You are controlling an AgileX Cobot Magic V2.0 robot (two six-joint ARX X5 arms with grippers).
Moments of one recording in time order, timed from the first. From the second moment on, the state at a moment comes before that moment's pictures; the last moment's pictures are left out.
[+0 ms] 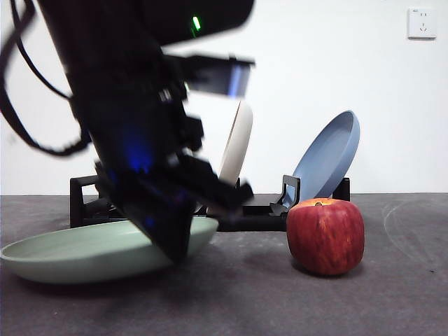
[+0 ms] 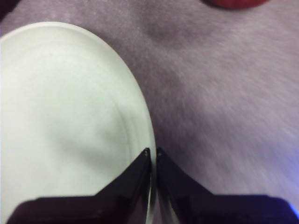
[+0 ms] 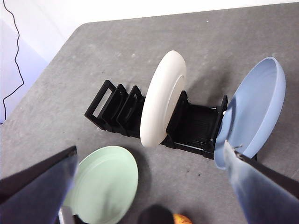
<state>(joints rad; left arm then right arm) -1.04 1.59 0.89 -0.43 -0.37 -0.18 0.22 1.16 1.35 -0.74 -0.43 0.14</state>
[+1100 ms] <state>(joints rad) -0.93 1.39 1.03 -0.64 -0.22 -0.20 0.22 1.16 1.35 -0.87 -0.43 0.08</state>
